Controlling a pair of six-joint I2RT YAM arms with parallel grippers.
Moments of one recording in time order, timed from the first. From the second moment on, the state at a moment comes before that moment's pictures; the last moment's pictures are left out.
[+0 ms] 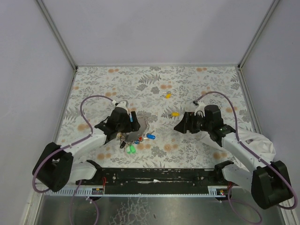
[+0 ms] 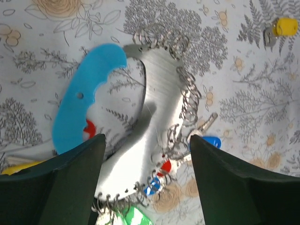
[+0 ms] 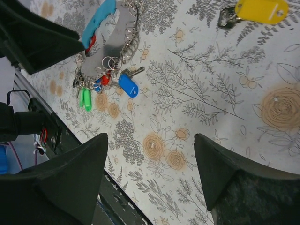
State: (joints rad) left arm -0.57 1.19 0.56 -0.12 -0.07 -0.59; right arm 0.33 1.02 0.51 -0.13 -0.53 0.44
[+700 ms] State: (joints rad) left arm -0.62 1.50 0.56 0.21 0.27 -0.58; right arm 0.54 1.32 0.50 0.23 -0.49 0.52
